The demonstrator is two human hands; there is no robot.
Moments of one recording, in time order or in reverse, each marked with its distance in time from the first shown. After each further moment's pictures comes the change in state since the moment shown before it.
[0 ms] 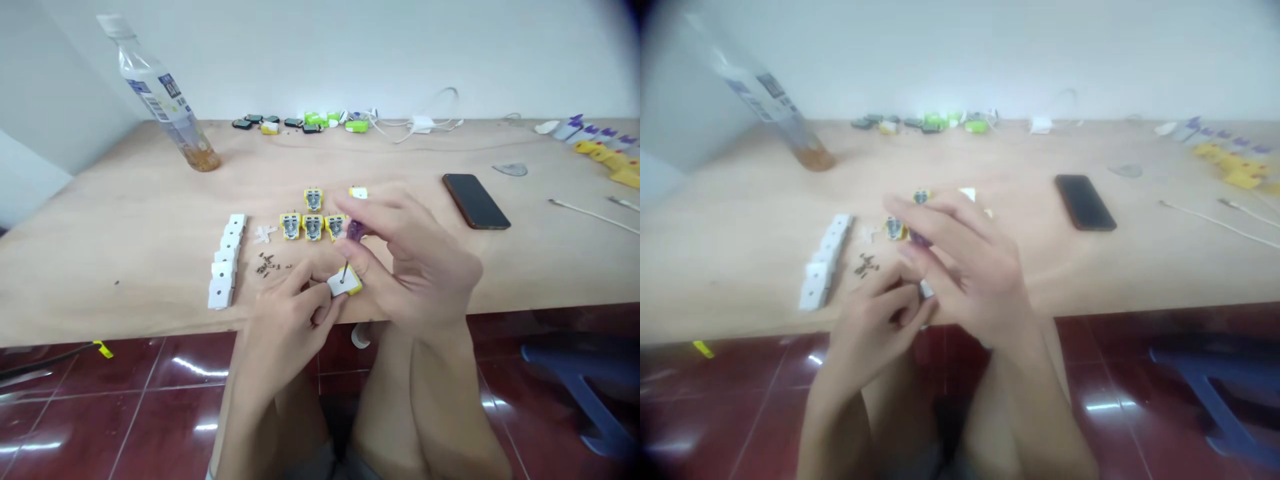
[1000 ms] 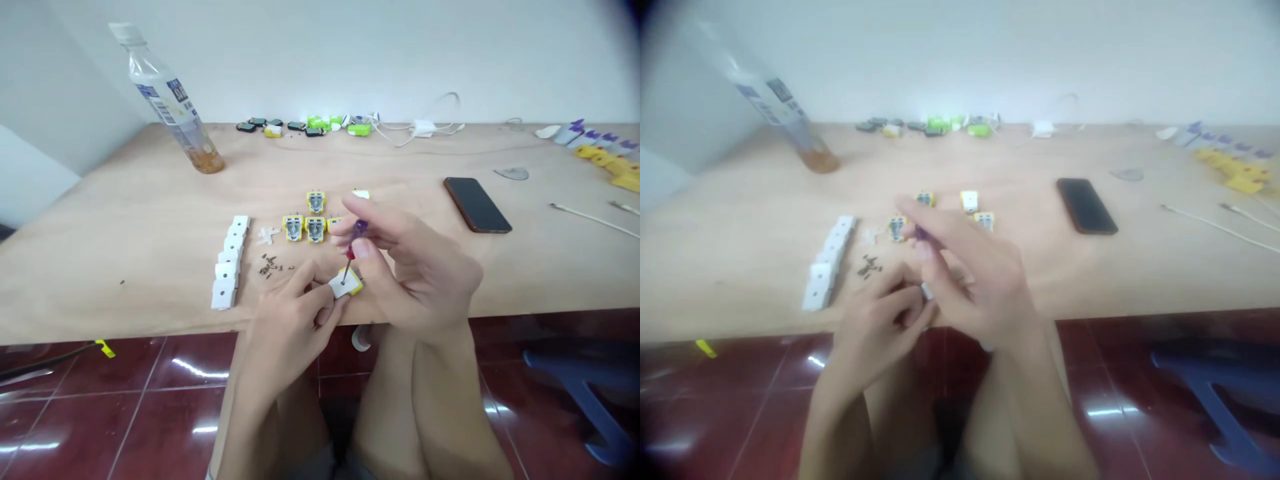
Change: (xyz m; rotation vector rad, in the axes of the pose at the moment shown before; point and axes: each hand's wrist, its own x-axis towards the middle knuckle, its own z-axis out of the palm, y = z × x) left_hand 0.001 0.001 0.000 0.001 -0.006 0.013; right_hand 0.003 -0.001 0.000 0.043 0.003 -0.030
